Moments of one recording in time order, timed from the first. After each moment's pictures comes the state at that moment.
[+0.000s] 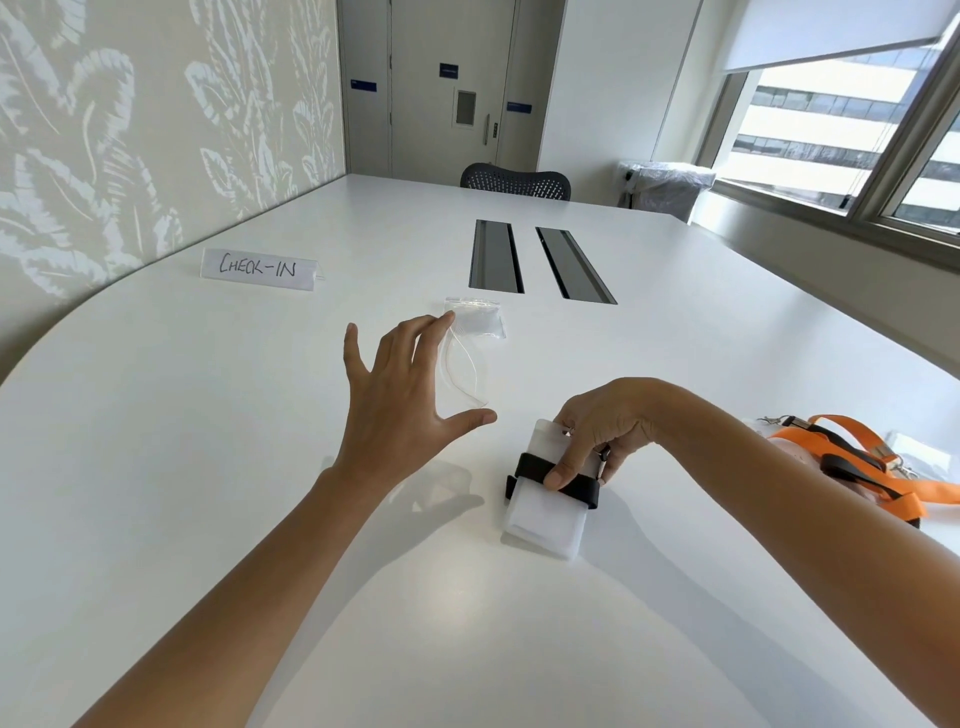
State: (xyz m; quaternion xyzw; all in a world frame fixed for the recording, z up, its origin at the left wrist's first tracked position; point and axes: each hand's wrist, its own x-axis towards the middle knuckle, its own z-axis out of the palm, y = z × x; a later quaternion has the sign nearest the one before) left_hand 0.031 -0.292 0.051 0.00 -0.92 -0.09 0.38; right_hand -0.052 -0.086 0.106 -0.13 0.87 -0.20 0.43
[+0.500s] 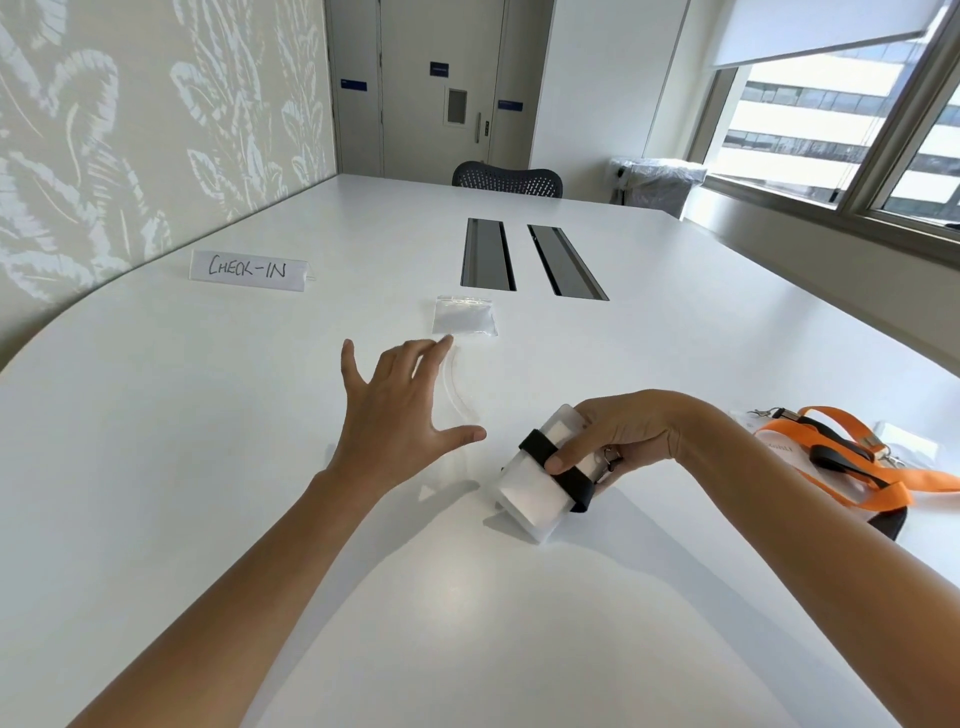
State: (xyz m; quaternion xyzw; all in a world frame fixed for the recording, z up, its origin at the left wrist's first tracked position) left_hand 0.028 -0.292 0.039 0.00 -0.95 -0.04 0.31; right_hand -0.054 -0.054 0.090 -0.11 0.79 -0.39 0.46
